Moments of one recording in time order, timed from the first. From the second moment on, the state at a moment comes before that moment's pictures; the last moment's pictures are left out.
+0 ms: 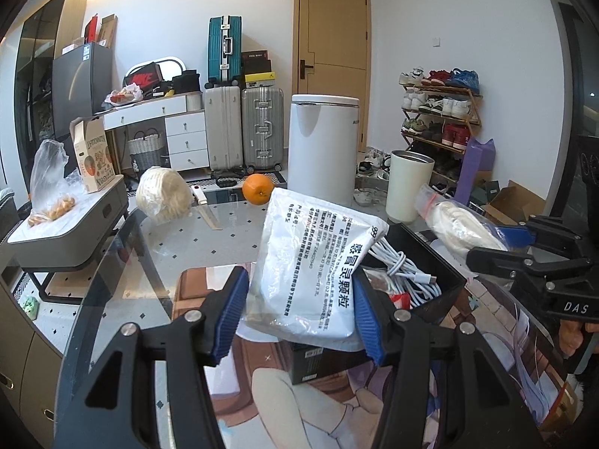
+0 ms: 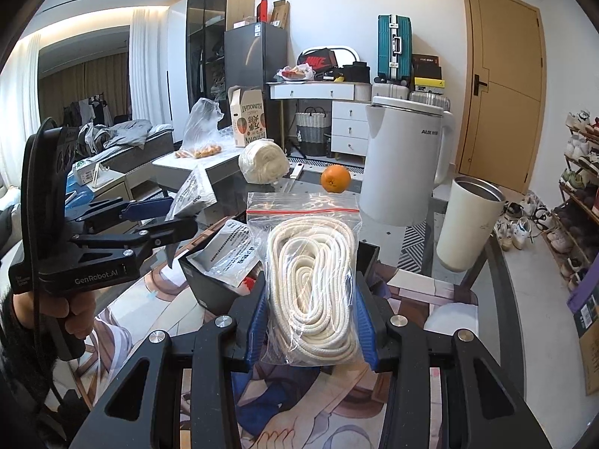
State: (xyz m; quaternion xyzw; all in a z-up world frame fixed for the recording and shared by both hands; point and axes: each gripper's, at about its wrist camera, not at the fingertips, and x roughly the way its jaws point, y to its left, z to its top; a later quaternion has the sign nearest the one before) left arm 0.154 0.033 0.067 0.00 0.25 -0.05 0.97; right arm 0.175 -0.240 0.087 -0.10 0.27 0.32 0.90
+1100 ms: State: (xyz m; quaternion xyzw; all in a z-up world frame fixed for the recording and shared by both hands) left arm 0.207 0.011 0.044 0.03 0.32 -0.04 0.94; right arm 0.204 -0.230 0.073 -0.12 0.28 0.31 0.90
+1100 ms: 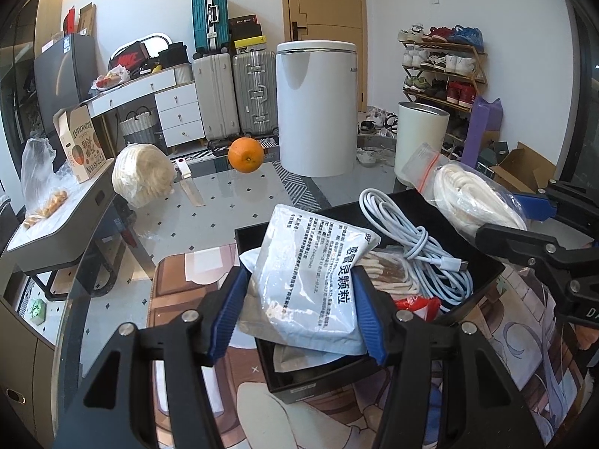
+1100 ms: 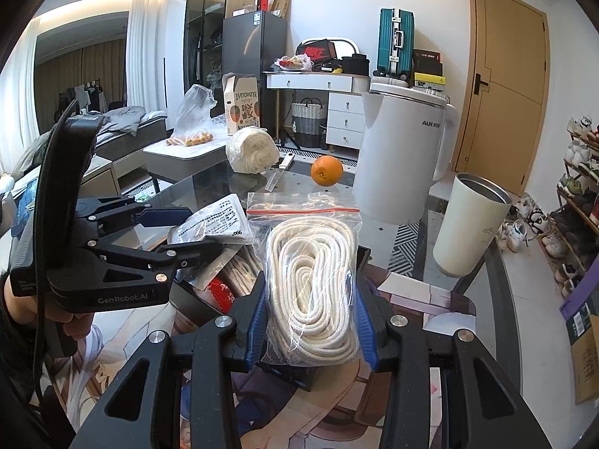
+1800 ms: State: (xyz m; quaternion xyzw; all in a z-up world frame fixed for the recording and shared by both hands) left arm 0.214 0.002 0.038 0.07 0.32 -0.03 0.95; right arm 0.204 -0.231 0.071 -0.12 0.28 0.30 0.90
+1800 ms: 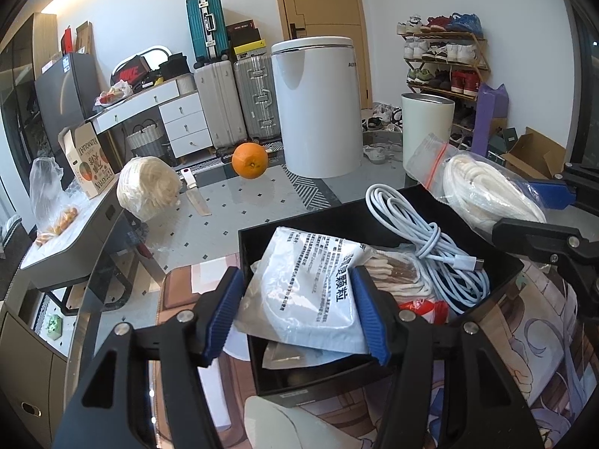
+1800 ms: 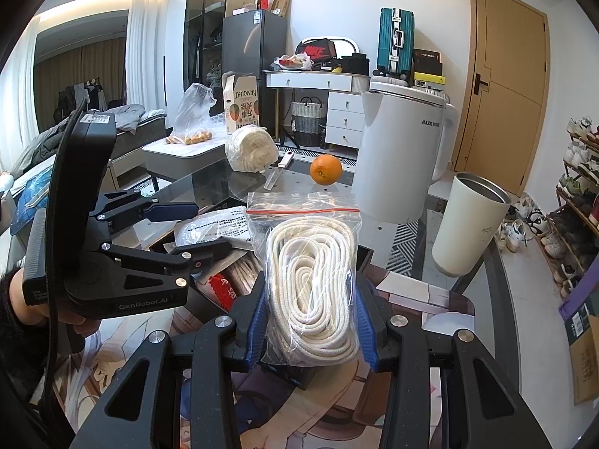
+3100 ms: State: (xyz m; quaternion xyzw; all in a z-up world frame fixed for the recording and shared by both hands) left arm 0.161 0.056 0.044 -0.01 0.30 0.00 0.95; right arm 0.227 -0.178 0.046 -0.17 0.30 0.35 0.87
